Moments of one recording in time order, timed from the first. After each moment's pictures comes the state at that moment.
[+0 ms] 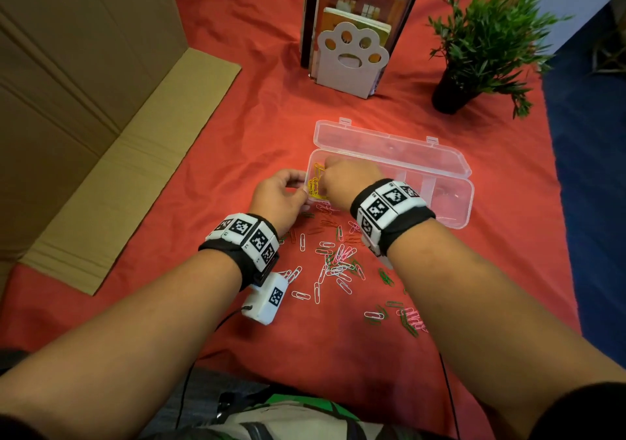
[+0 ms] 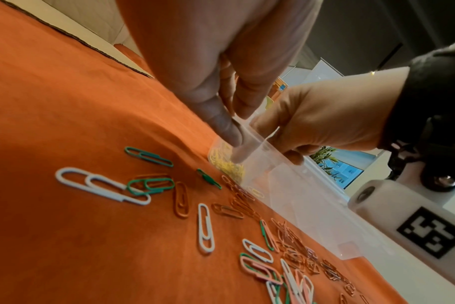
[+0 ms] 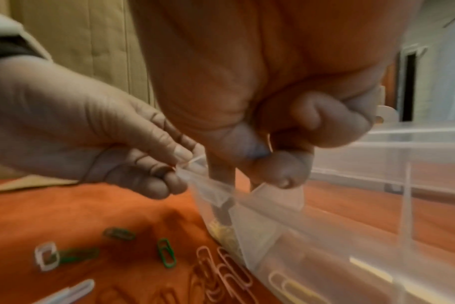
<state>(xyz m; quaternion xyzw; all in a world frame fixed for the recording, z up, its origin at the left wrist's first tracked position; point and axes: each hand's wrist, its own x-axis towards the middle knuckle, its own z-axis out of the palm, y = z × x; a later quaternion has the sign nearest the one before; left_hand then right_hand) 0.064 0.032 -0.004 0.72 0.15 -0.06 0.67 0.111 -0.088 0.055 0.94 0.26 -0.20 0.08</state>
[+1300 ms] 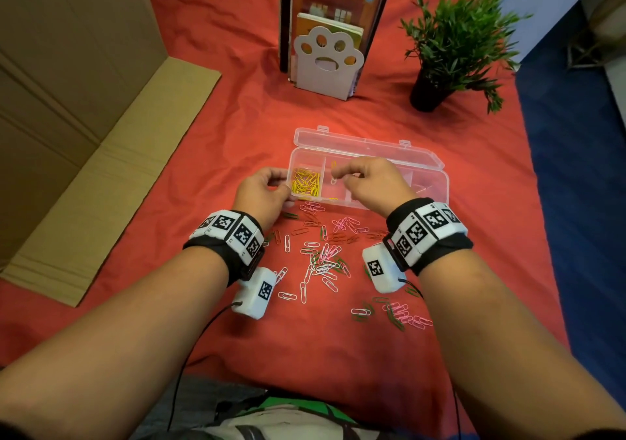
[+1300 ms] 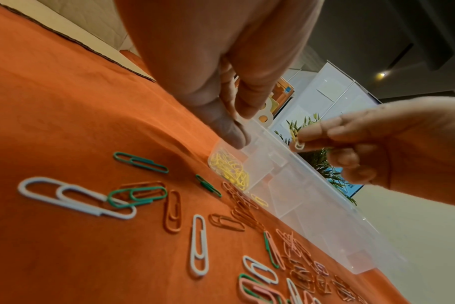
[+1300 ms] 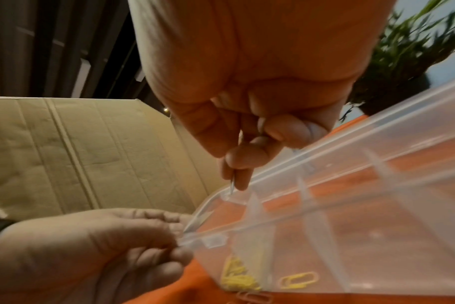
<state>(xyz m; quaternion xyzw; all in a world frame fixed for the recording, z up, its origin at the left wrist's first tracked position) 0.076 0.030 -0.011 0.73 0.16 -0.06 0.66 0.093 -0.149 0.067 0.91 0.00 -0.19 -0.37</state>
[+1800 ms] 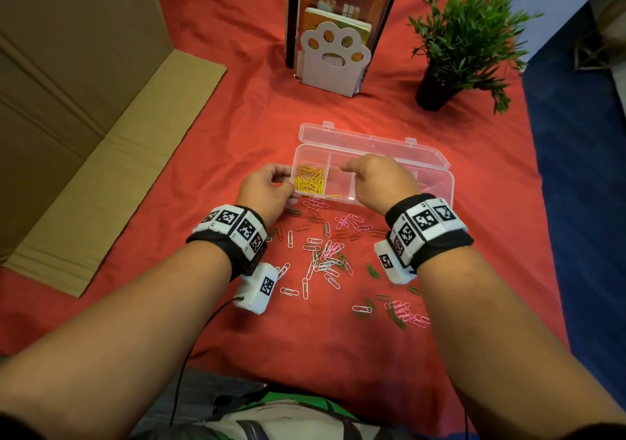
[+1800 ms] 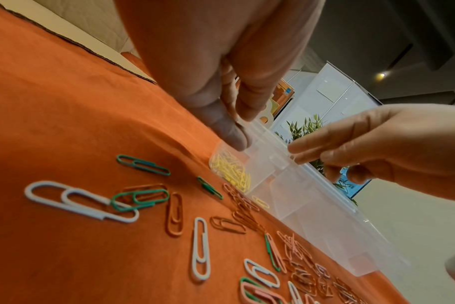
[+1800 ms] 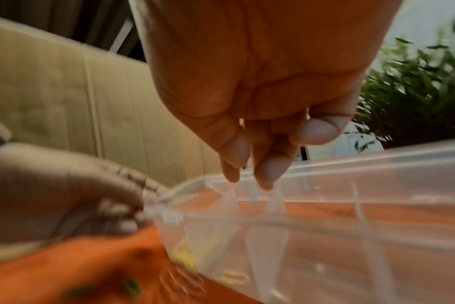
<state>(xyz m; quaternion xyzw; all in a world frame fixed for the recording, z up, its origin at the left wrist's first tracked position) 0.073 0.030 -0.006 0.72 0.16 -0.07 0.68 0.096 -0.150 0.064 0.97 0.09 -0.17 -0.12</state>
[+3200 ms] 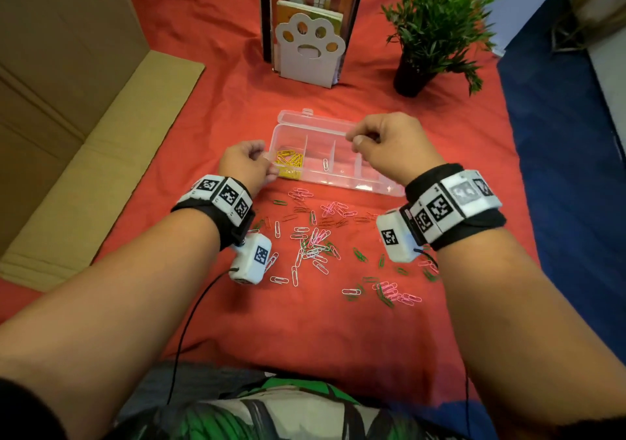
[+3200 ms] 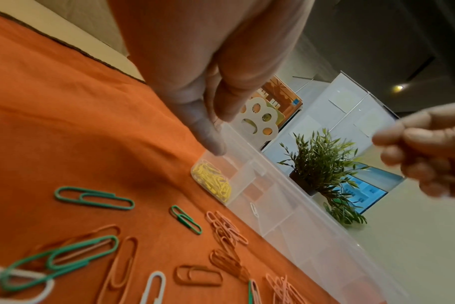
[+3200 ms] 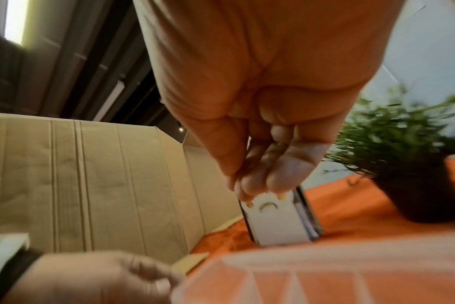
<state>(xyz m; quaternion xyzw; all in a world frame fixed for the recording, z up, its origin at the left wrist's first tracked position) 0.095 0.032 0.009 0.73 0.23 -0.06 0.64 0.091 -0.179 0.111 0.94 0.05 -0.08 -0.34</state>
